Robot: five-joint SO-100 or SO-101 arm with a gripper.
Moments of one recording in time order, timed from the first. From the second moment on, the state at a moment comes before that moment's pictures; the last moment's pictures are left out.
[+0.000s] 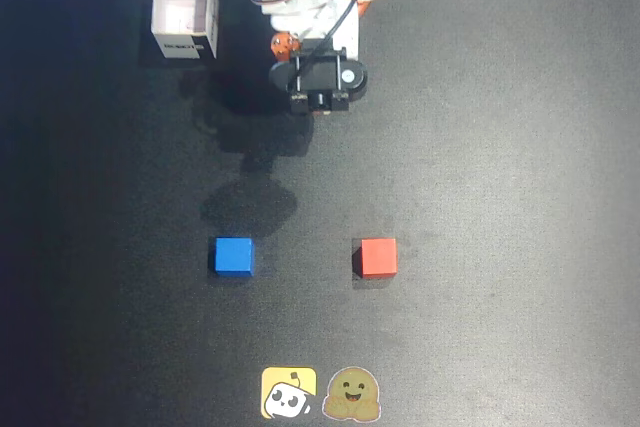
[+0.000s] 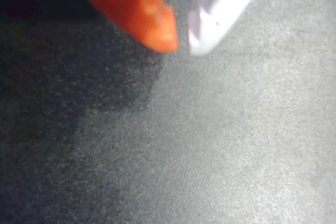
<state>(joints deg) -1.3 176.7 165.0 72.5 85.3</state>
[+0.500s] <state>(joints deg) -1.2 171.3 161.2 72.3 85.2</state>
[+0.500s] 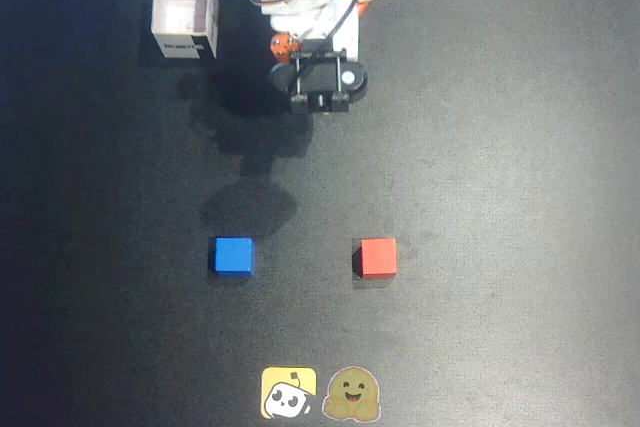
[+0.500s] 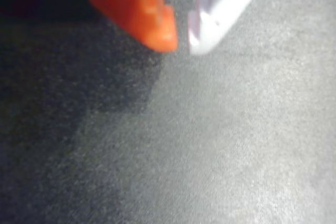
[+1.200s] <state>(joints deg) -6.3 119.8 118.3 72.7 87.1</state>
